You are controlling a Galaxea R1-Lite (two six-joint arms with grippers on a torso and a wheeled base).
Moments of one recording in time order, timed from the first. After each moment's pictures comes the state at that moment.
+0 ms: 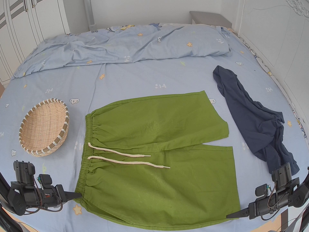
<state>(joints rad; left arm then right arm) 0.15 1.72 -0.02 -0.87 -0.65 -0.43 0.18 1.80 -0.02 -0.67 0.66 0.23</state>
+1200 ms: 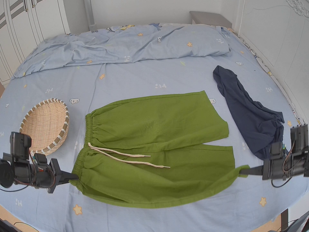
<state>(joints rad) 0.08 1.51 -0.42 -0.22 -0.59 -0.67 0.13 1.47 -0.41 -0.30 0.63 0.28</state>
